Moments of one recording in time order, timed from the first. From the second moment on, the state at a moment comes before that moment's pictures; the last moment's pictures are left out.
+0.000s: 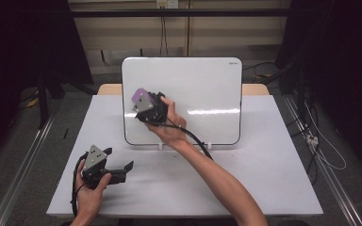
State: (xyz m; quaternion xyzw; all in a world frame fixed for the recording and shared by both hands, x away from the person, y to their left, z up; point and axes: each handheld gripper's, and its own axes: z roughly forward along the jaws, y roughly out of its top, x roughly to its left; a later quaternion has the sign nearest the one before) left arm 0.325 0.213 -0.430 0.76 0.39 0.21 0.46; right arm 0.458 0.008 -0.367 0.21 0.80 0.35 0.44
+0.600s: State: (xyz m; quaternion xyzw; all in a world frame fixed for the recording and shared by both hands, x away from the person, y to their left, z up) left arm 0.328 0.229 -0.426 0.74 0.42 0.23 0.47; right arm 0.406 0.023 -0.424 0.14 0.83 0.33 0.42
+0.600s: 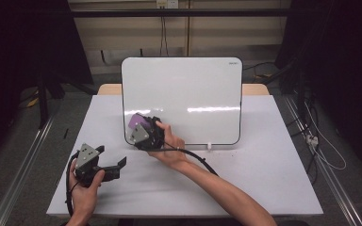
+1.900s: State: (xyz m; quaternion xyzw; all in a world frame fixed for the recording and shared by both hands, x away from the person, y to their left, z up) left arm 0.333 0.229 -0.431 0.74 0.44 0.23 0.46; right arm 0.433 -0.017 -0.390 0.24 0.79 0.37 0.43
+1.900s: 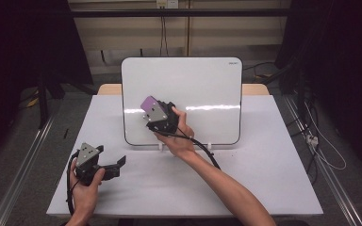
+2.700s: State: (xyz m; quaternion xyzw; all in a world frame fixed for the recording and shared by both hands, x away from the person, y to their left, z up) left arm 0.332 0.224 -0.431 0.74 0.44 0.23 0.46; right arm 0.410 -0.077 -0.388 0.29 0.75 0.48 0.34
